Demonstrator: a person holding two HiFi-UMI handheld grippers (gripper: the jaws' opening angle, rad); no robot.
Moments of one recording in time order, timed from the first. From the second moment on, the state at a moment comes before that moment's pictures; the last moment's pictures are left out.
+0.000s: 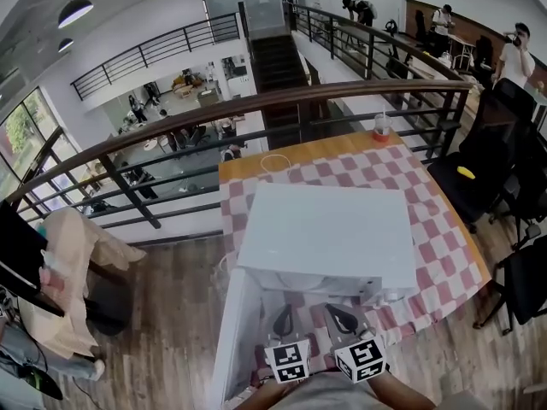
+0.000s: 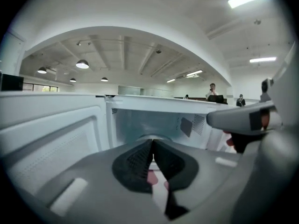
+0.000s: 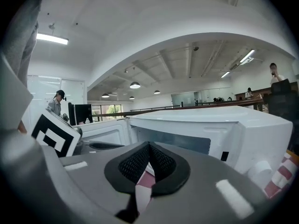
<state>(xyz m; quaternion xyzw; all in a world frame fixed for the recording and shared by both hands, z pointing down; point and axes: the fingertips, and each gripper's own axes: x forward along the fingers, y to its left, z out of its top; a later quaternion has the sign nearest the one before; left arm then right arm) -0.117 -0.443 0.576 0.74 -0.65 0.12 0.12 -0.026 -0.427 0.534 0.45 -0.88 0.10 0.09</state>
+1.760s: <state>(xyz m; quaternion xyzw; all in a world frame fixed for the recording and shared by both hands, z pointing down) -0.038 -0.106 0.536 0.77 -0.63 0.09 0.08 0.031 -0.099 0.527 0.46 -0.88 0.05 0.11</state>
